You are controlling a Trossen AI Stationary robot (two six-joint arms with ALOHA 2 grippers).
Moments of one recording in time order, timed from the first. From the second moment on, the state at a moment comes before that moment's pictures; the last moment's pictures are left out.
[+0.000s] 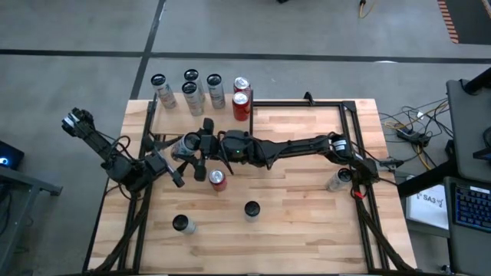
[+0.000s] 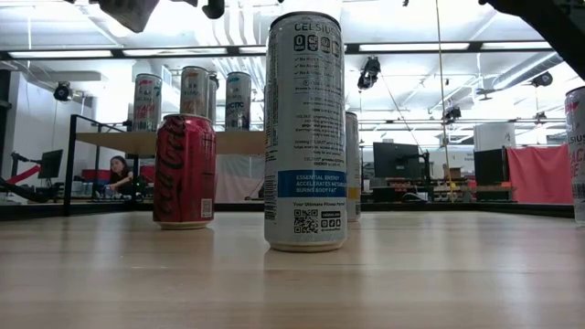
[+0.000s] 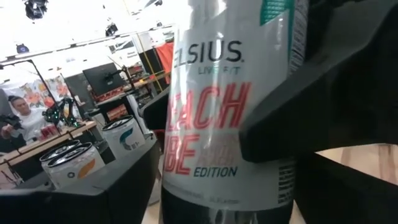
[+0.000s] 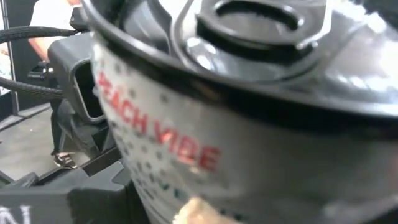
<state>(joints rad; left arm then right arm) -0.71 0.77 0.46 0.64 -1.39 0.60 0.03 2.22 2.02 0.34 0.10 -0.13</state>
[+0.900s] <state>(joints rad) -0.76 0.80 0.47 0.62 -1.29 0.46 0.02 2.15 2.34 -0.65 0.24 -0.27</state>
